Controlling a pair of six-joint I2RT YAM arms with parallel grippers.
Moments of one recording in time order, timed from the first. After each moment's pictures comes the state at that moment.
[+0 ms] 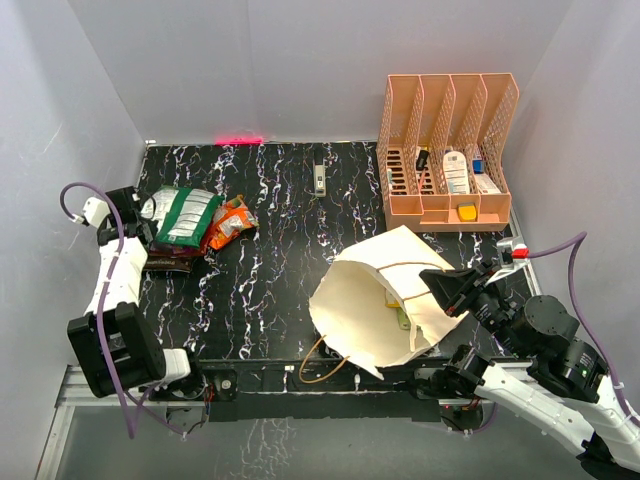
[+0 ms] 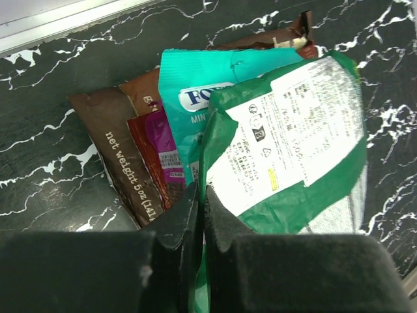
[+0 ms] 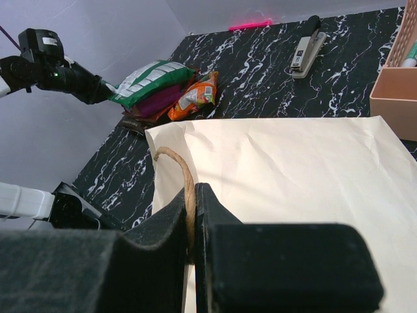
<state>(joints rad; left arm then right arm) 0.31 1.31 0.95 -0.45 -0.32 -0.83 0.89 0.20 0.79 -0.61 0.28 0.49</state>
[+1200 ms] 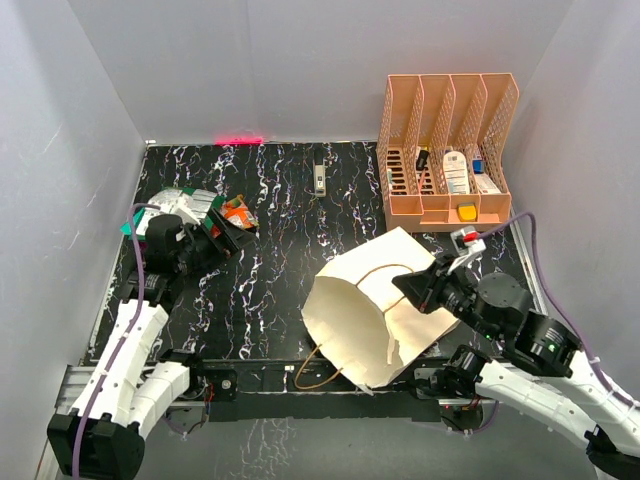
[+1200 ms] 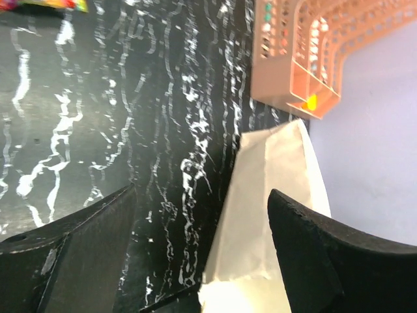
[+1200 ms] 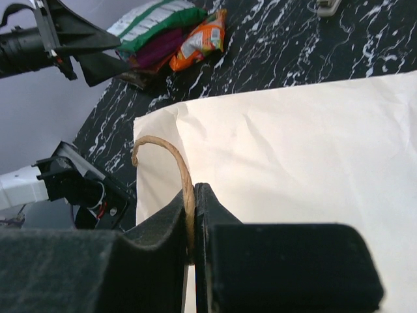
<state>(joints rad) -0.13 0.83 0.74 -0.44 0.34 -0.79 0.89 0.37 0.79 -0.61 0.18 0.56</state>
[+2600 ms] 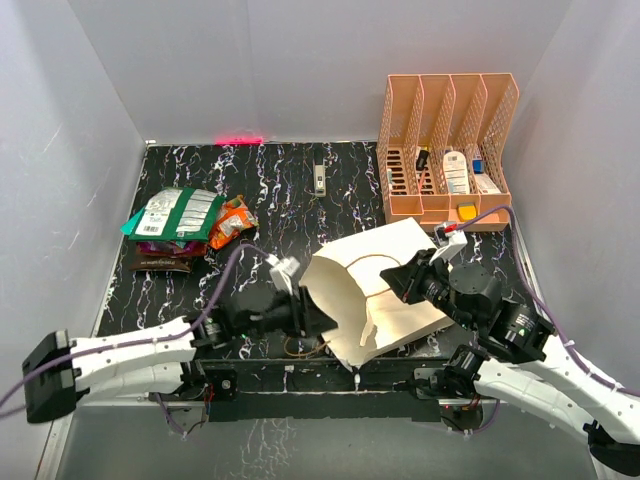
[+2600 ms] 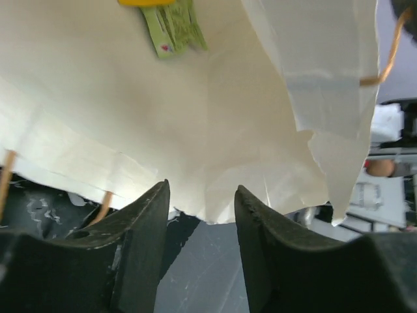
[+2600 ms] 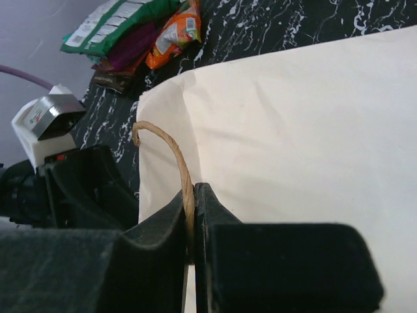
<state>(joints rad) -1.05 0.86 0.43 0.07 0.13 -1.02 0.89 0.52 0.73 -0.49 0.23 0.66</state>
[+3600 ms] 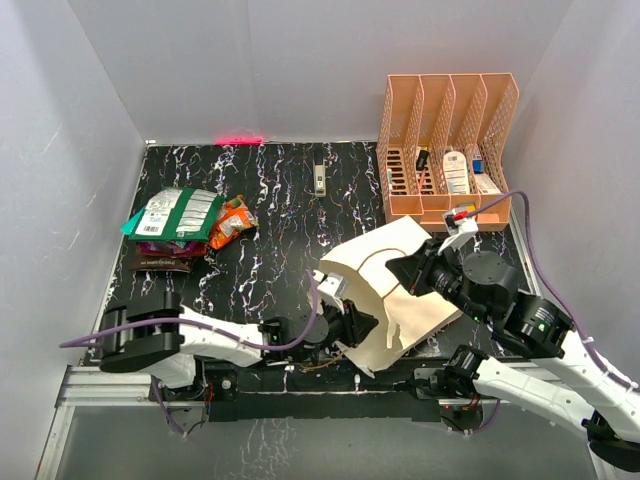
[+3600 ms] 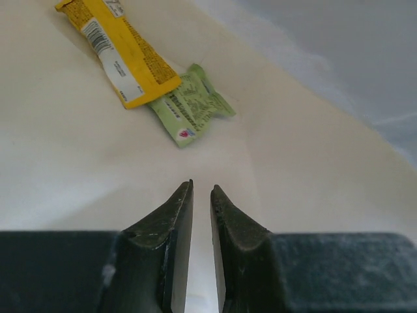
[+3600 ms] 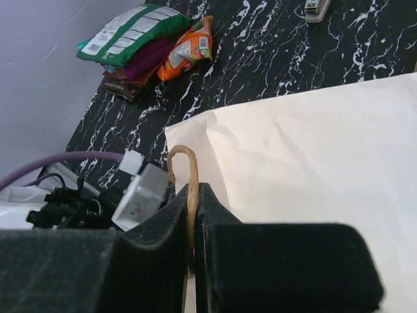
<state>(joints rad) -1.41 1.53 0.56 0.75 -0.46 -0.72 0.89 0.60 0.92 -0.60 0.23 0.59</state>
